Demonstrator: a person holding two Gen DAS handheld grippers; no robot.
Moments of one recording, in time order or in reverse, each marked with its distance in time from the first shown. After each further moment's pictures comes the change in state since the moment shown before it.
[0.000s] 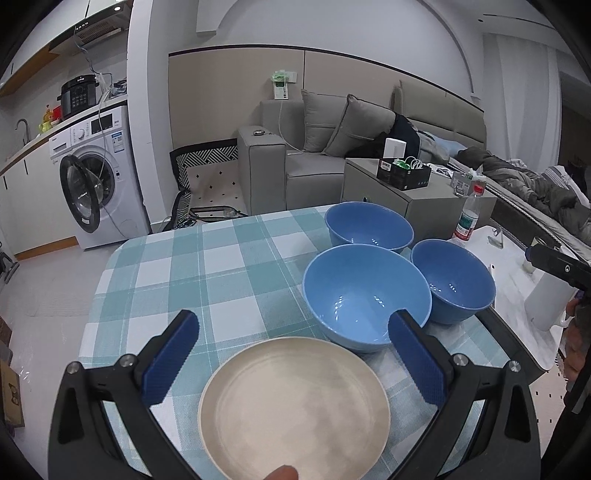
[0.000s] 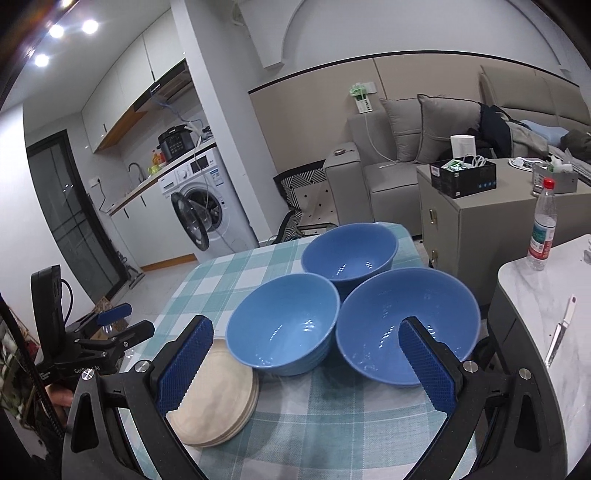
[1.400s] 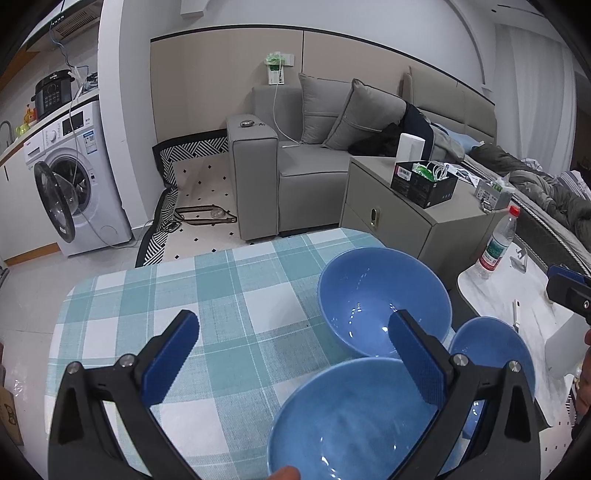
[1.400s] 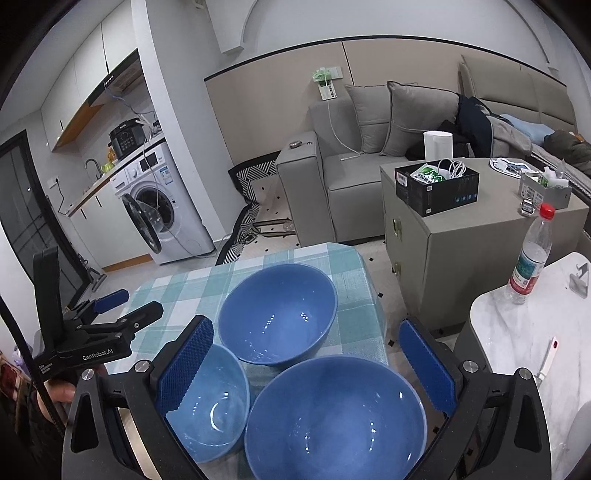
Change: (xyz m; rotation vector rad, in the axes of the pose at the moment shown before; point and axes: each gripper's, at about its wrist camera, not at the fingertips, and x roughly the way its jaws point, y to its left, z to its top) left arm 0.160 -0.028 0.108 -0.007 0.062 0.004; right arm 0.121 -0.077 0.110 0.009 0.114 -0.138
